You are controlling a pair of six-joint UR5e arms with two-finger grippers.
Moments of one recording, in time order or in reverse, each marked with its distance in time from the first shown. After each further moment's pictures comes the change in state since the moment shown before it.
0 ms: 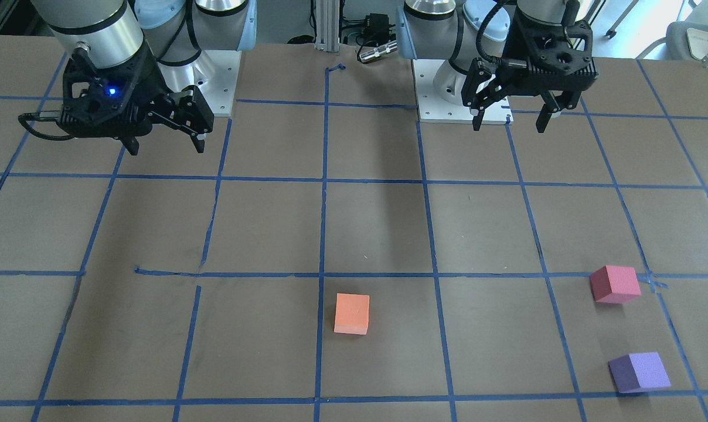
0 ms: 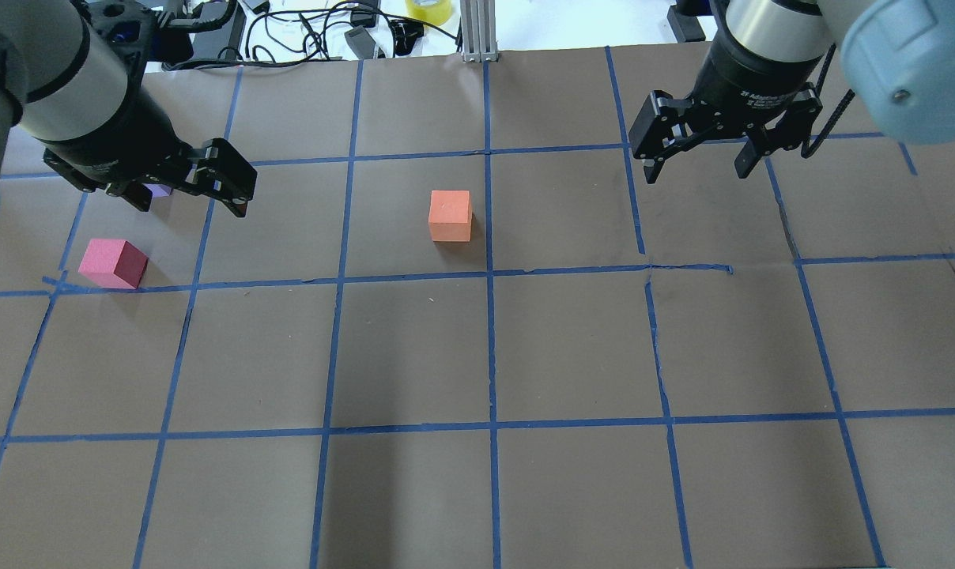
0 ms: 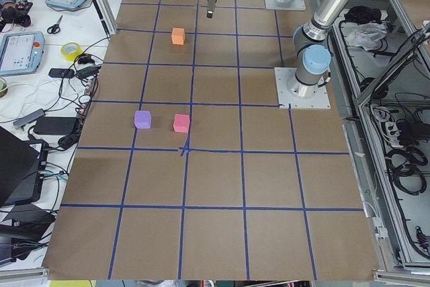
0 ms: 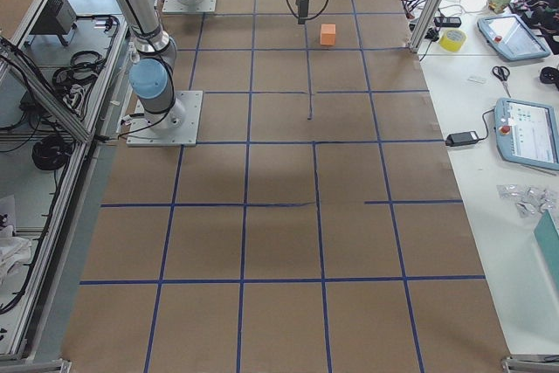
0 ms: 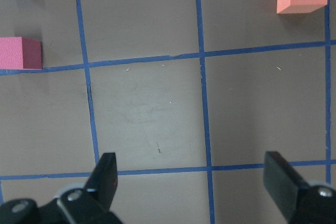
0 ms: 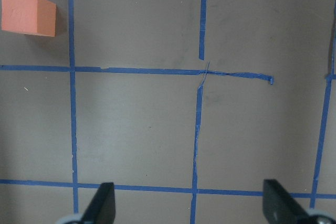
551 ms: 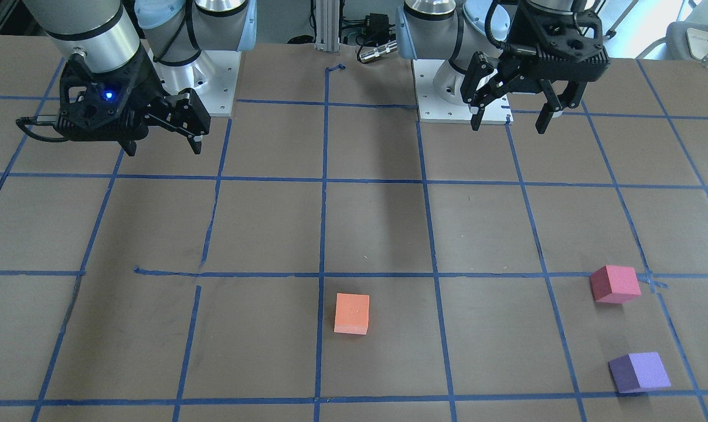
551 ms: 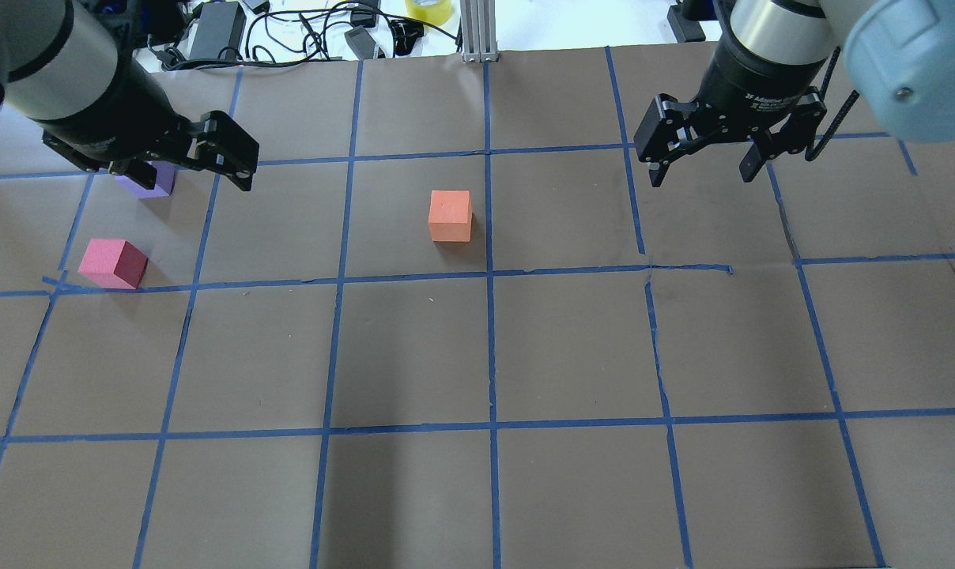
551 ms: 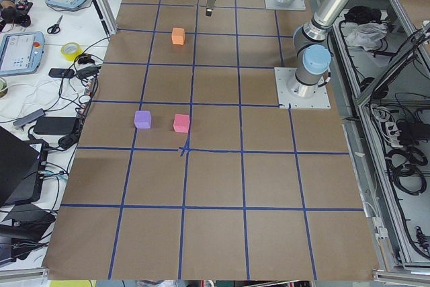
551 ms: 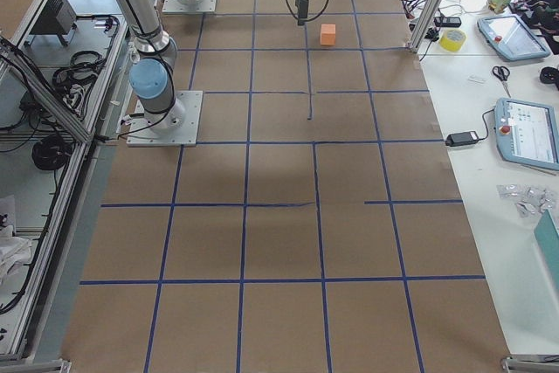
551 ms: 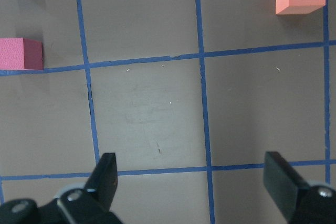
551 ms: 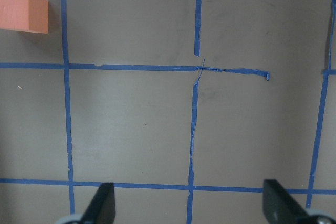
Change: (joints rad) left arm 0.004 -0.012 0.042 0.051 -0.080 -0.035; right arm -0.011 0.003 0.002 0.010 -0.007 -0.002
